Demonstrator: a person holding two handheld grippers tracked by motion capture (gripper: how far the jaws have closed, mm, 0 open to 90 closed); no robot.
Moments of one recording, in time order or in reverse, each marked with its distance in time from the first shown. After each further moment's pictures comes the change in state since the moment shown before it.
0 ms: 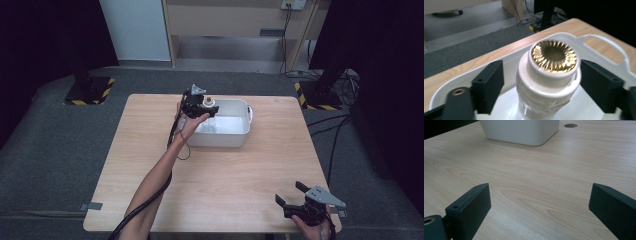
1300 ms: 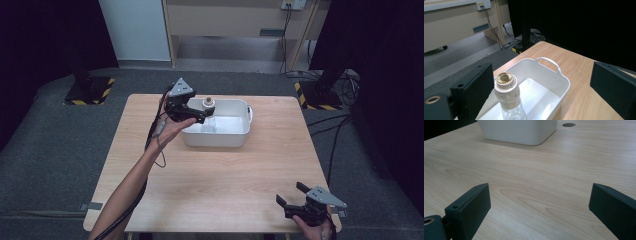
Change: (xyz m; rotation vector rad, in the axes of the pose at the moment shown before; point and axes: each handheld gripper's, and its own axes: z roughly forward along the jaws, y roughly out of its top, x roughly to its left) left arm -0.042 0.030 -0.120 -0.144 -0.133 0.179; right arm -0.002 -0.002 -0.002 -0.005 -0.005 0.018
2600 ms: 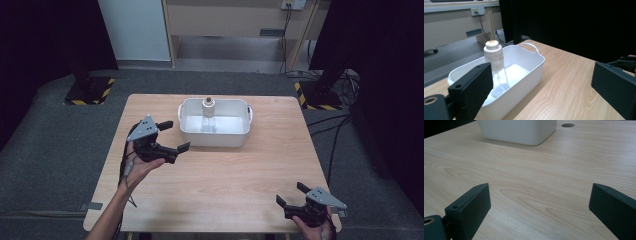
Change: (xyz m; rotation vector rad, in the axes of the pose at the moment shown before) left arm -0.029 -0.079 -0.098 -0.097 -0.049 -0.056; right arm 0.003 0.001 -0.001 0.005 -0.013 -0.015
